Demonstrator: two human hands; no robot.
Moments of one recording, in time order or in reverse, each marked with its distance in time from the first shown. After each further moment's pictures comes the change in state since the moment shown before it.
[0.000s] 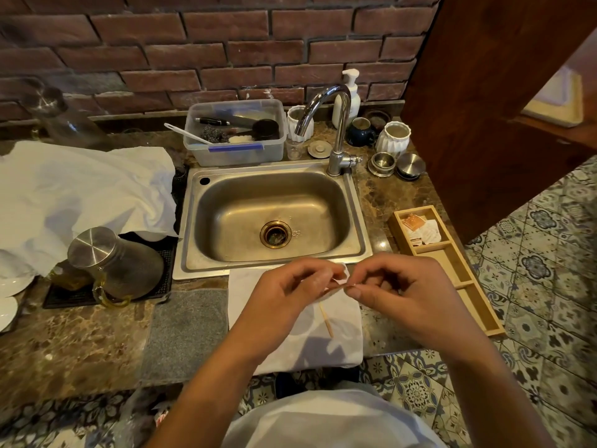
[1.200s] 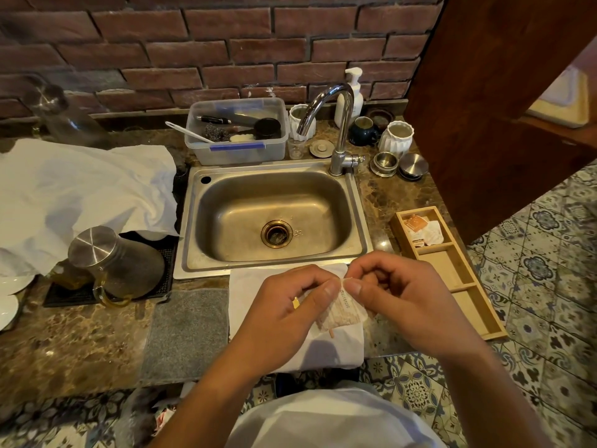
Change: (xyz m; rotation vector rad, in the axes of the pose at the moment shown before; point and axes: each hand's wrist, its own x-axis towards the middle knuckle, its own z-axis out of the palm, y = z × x) left_hand -0.006 -0.001 0.000 0.235 -0.041 0.158; right_hand 0.005 0.002 0.007 0.133 -0.056 0.024
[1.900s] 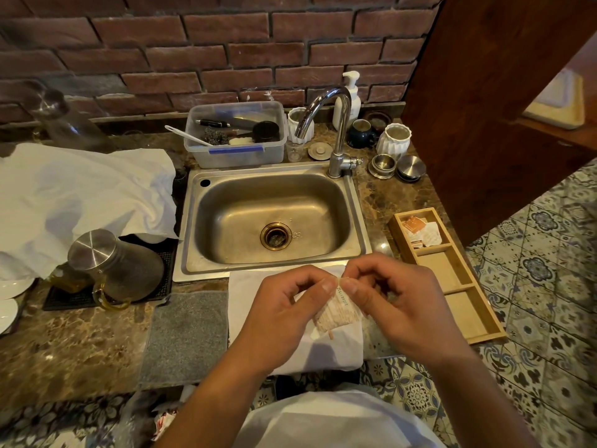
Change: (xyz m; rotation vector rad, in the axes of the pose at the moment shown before) left_hand 0.002 -0.001 0.007 -0.168 0.079 -0.055; right_hand -0.004 -0.001 0.010 -0.245 0.134 -0.174
